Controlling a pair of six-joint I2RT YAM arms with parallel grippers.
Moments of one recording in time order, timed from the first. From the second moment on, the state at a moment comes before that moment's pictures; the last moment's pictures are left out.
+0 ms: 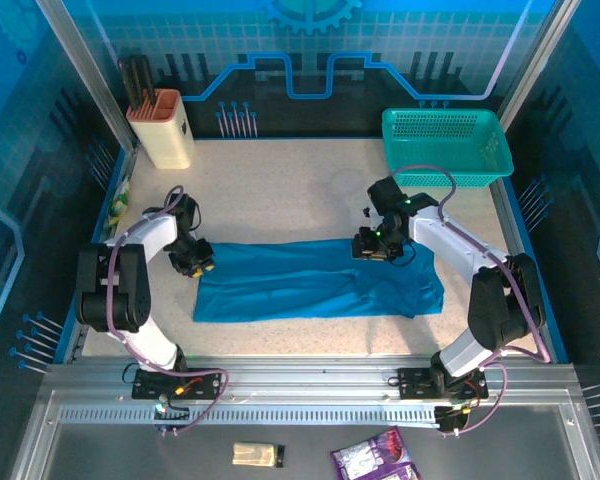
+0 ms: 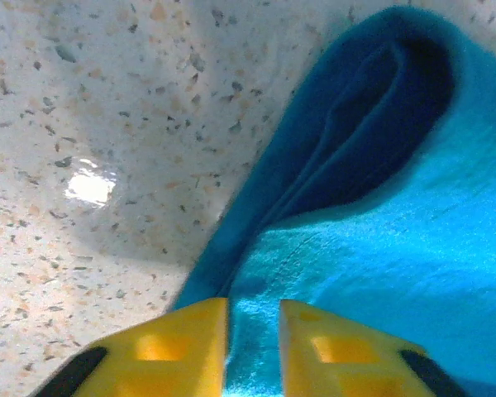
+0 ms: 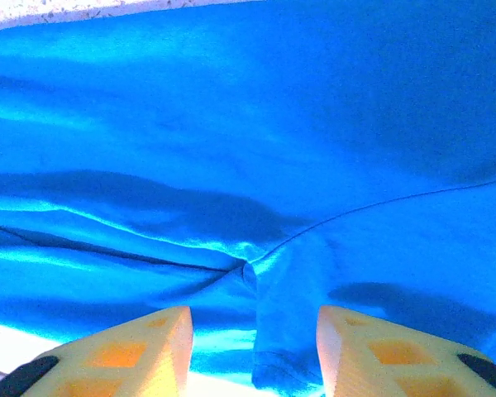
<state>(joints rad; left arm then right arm) 0.05 1.67 1.00 -0.83 0.14 -0.53 0.39 1.58 1.19 -0.94 -0.21 0.41</state>
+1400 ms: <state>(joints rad) 0.15 1.36 0.84 -0.75 0.17 -0.68 0.36 1.83 1.16 -0.83 -0.32 0.42</state>
